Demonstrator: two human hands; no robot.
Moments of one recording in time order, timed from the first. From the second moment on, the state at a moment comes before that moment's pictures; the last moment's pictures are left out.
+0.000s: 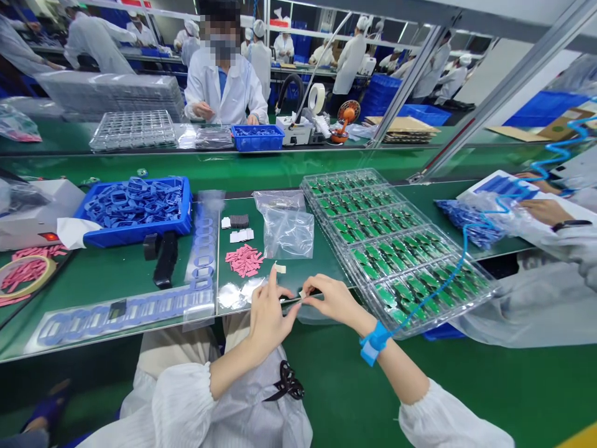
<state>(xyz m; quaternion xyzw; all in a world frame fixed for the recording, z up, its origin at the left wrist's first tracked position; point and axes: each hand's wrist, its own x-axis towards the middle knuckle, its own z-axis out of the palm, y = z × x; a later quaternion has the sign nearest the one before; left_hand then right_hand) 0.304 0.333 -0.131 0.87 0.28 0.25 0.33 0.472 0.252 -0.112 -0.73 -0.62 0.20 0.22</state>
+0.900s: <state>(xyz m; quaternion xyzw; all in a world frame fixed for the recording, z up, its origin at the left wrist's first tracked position) 0.301 0.328 -0.127 0.88 0.28 0.22 0.31 0.465 0.272 -0.151 -0.83 -0.49 0.06 0.27</state>
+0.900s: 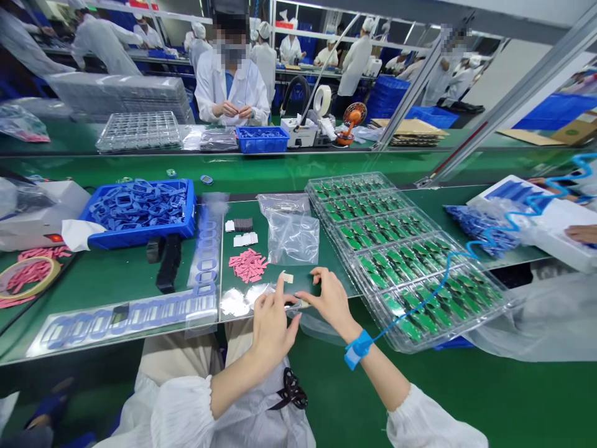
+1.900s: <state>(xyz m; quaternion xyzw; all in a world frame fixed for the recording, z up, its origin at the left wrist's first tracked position) 0.113 0.318 -0.150 0.82 0.28 0.41 0.28 0.384 0.312 -0.114 -0.77 -0.45 0.31 0.32</state>
